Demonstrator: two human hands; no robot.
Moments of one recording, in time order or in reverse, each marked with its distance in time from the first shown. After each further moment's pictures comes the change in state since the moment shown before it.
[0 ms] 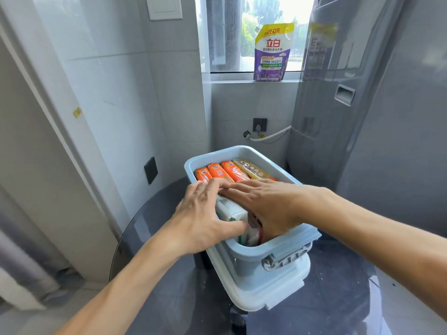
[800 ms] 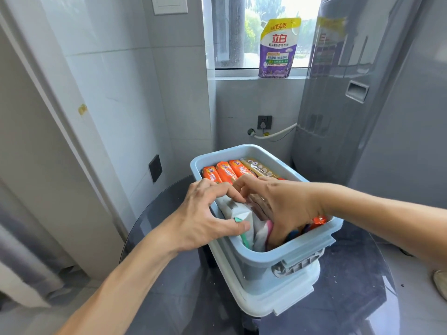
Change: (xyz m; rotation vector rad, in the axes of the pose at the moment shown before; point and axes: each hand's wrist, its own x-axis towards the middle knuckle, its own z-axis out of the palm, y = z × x) left_hand -0.001 -0.019 -0.018 -0.231 -0.073 0.031; right_hand 0.005 0.008 -0.005 0.490 0.006 0.068
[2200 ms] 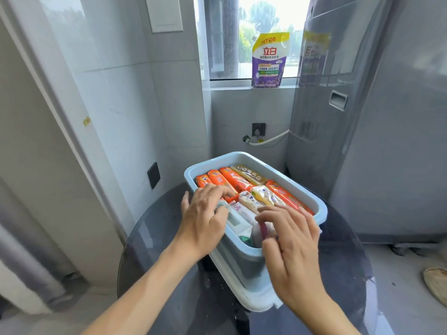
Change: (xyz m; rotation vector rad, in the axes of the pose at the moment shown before) left_hand 0.011 -0.005 0.045 0.169 0.367 0.103; right_hand -0.063 -0.048 0.114 0.074 1.138 0.072
